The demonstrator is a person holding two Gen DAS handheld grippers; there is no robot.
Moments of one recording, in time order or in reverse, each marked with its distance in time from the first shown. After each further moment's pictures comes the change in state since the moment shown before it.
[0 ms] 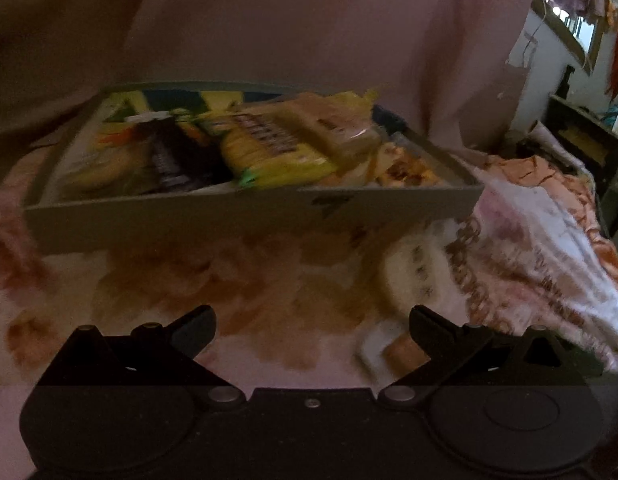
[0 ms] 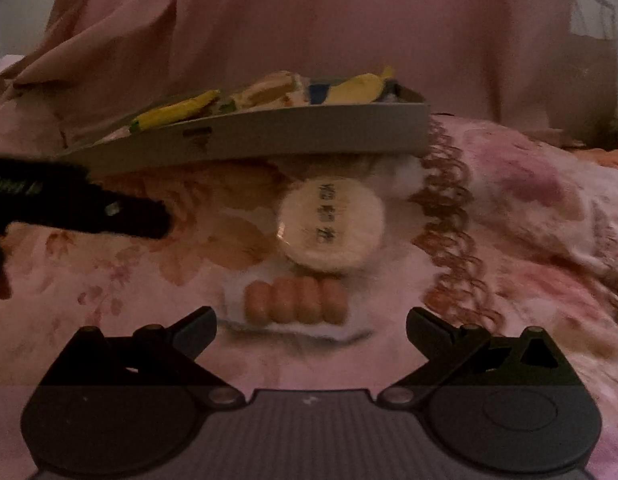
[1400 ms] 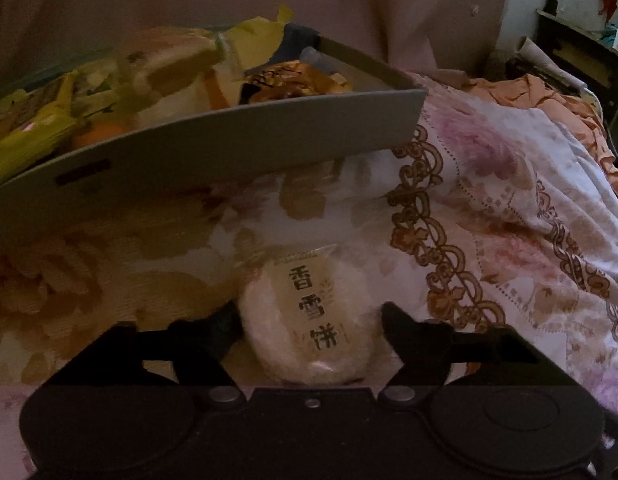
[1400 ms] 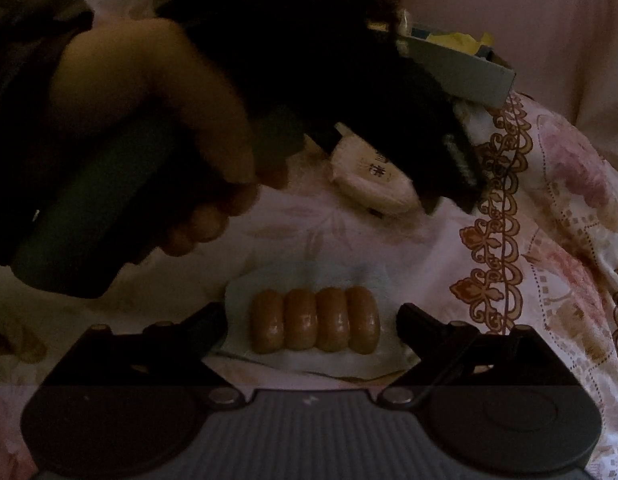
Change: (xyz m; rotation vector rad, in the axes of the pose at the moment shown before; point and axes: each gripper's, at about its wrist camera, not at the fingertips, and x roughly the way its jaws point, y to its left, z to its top) left arm 0.095 -0.091 -0.010 0.140 0.154 0.041; right arm -0.028 0.005 -0.030 -0.301 0.232 0.104
